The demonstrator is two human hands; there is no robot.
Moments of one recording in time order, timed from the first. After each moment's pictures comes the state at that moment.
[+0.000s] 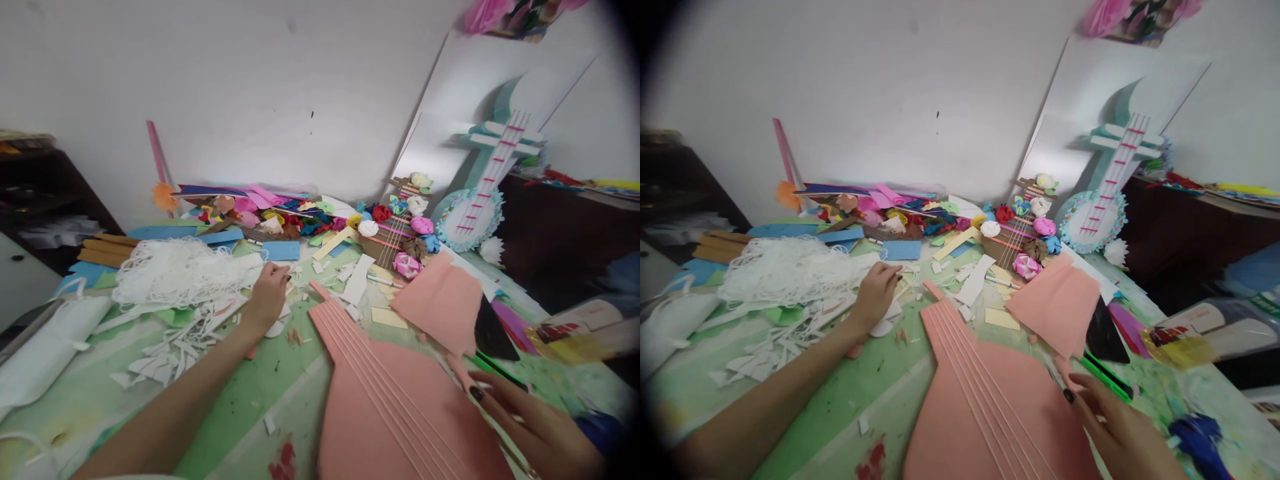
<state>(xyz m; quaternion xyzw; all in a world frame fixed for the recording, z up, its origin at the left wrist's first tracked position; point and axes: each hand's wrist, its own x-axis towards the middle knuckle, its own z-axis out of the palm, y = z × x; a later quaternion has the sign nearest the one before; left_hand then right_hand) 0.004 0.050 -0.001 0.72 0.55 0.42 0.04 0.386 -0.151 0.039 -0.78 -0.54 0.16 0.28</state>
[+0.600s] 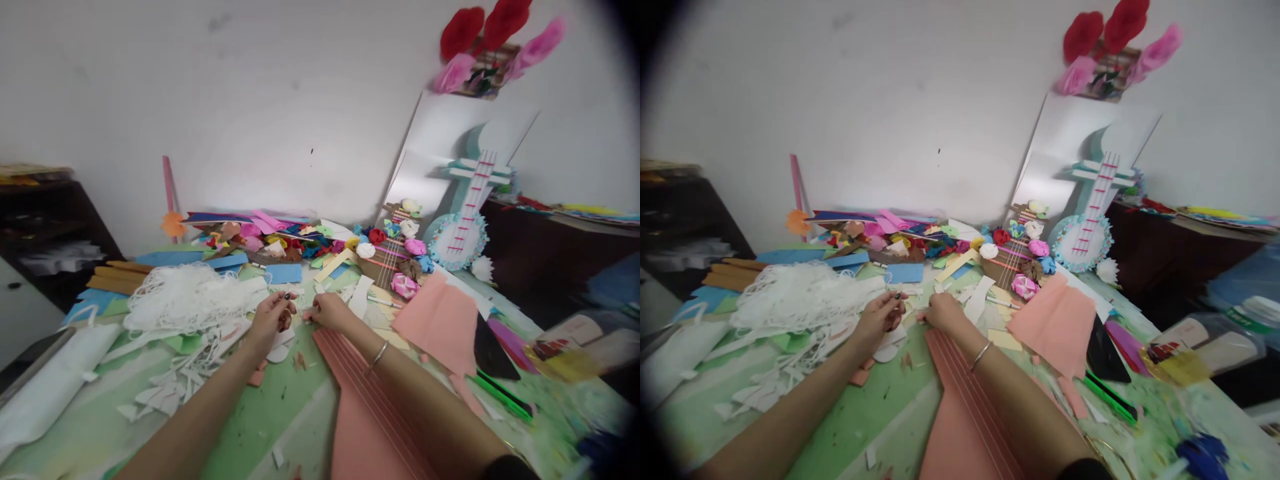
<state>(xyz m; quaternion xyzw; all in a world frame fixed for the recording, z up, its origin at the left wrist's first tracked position) 0.001 0.040 0.006 0.42 0.39 0.57 0.59 0.163 0.068 0.037 -0.57 -0.81 0.11 0.01</state>
